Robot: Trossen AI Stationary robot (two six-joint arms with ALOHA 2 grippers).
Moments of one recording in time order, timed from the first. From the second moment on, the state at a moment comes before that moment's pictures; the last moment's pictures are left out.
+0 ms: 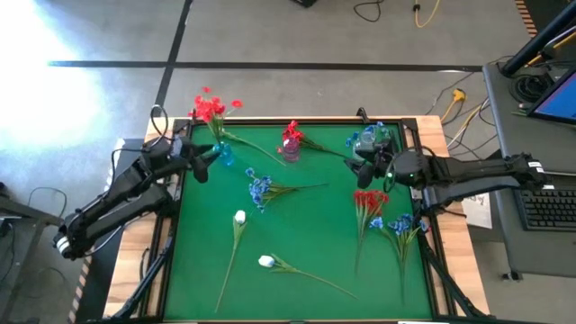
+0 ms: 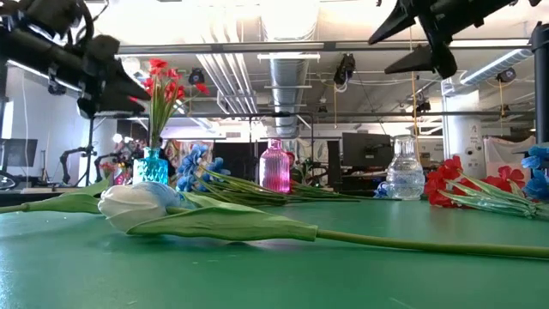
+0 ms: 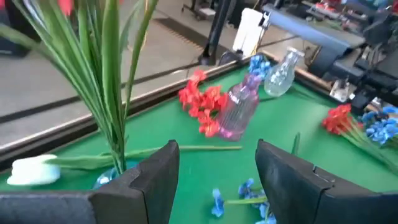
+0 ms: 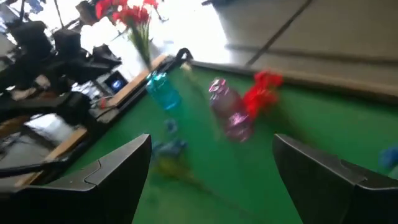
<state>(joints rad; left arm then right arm) 0.74 0.31 0.34 -0.32 0.15 -0.22 0.00 0.84 0.69 -0.24 0.50 0.70</state>
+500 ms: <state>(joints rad) 0.60 0.27 0.32 -0.14 0.25 -0.22 -0.03 1.24 1.00 -0.43 0.28 0.28</state>
